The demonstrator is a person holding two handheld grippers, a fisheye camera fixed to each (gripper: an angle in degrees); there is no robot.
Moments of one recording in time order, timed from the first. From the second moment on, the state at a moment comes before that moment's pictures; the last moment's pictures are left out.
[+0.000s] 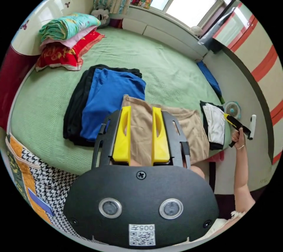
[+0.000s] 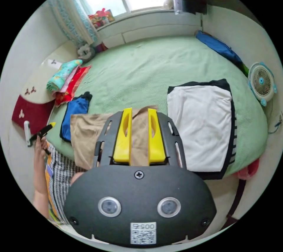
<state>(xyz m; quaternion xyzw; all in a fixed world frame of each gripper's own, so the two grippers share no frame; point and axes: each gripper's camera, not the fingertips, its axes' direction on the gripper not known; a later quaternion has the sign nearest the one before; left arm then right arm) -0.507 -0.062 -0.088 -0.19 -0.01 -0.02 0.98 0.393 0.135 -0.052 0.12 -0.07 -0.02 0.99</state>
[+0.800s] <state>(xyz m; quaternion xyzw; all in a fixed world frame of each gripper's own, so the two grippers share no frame) -0.509 0.055 -0.004 -0.31 0.05 -0.08 0.94 0.429 0.262 0.145 -0.03 -0.09 -0.02 1.00</state>
